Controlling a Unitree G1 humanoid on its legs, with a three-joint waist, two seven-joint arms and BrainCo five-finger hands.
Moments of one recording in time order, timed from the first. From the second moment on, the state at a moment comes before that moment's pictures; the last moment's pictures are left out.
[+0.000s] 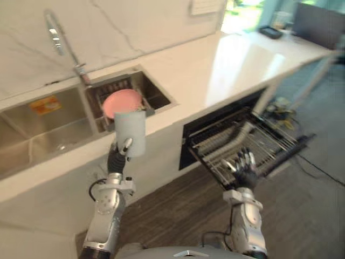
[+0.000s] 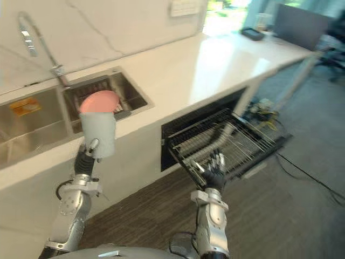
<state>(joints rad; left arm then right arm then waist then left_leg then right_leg) 0.15 0.06 -0.11 -0.14 -0.23 -0.17 0.16 0.12 -0.01 -0.09 0.13 0.37 -0.35 -0.07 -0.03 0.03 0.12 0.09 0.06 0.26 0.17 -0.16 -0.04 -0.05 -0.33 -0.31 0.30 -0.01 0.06</state>
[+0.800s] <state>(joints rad) 0.17 0.01 0.03 -0.17 -0.19 -0.28 0.45 0.15 -0.03 -0.13 -0.07 0.43 -0.34 0.08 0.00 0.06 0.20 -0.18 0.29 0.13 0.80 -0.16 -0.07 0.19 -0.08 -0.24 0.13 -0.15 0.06</state>
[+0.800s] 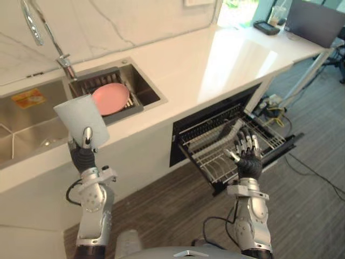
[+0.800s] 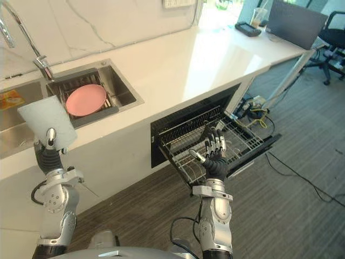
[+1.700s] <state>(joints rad) 0.01 0.00 -0.12 -0.22 0.01 -0.35 0.43 0.04 -0.06 -0.02 -0.07 0.63 -0.31 0.19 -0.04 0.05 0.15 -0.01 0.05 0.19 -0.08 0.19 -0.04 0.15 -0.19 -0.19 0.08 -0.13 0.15</state>
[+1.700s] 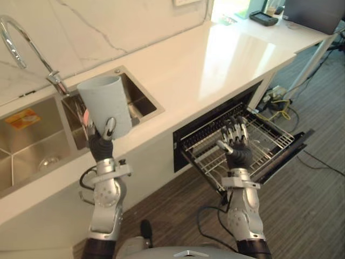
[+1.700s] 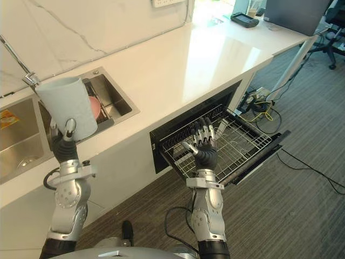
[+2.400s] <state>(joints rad) -0.24 0.06 -0.23 0.05 0.69 -0.18 0.84 -0.07 -0.14 0.04 -0.14 0.97 0.02 0.30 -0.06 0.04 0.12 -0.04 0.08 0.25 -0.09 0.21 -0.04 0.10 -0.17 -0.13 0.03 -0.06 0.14</state>
